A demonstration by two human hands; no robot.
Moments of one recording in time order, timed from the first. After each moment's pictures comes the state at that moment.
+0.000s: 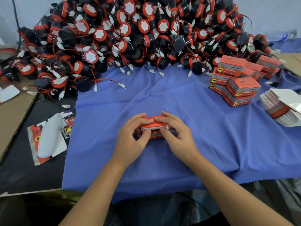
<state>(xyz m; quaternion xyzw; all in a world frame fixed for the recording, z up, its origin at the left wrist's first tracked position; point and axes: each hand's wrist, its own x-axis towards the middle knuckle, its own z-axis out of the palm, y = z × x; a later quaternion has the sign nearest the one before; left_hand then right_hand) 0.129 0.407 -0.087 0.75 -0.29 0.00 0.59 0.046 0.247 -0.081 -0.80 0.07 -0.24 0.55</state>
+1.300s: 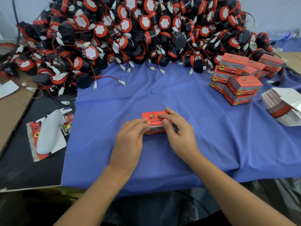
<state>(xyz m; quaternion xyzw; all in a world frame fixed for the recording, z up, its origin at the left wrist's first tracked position) 0.112 0.413 -0.081 0.83 -0.35 0.17 0.41 0.052 0.246 -0.090 -0.80 0.12 -0.26 0.52</state>
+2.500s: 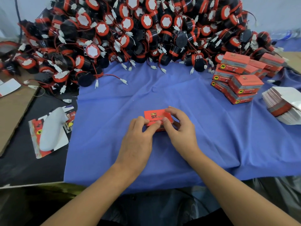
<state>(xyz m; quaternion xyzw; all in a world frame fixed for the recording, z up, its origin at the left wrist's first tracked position) 0.098 0.405 -0.086 0.86 -0.37 0.18 0.30 0.054 0.251 -0.088 -0.76 0.16 -0.27 0.57</state>
